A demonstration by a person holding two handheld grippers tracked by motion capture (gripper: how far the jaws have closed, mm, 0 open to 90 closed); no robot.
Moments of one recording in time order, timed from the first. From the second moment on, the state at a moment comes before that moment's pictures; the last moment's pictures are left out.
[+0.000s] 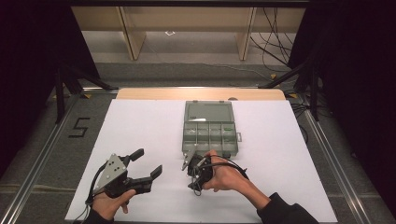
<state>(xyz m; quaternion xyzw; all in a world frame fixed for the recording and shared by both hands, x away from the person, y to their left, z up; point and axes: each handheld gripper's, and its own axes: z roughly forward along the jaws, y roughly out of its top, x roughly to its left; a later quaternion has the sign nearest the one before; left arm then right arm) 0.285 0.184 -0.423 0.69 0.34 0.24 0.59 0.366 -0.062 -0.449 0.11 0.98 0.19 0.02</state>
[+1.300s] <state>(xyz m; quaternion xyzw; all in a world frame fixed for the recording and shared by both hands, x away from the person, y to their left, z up) 0.285 0.184 -0.423 0.69 0.35 0.24 0.60 0.362 -0.056 -0.461 0.06 0.99 0.14 0.02</state>
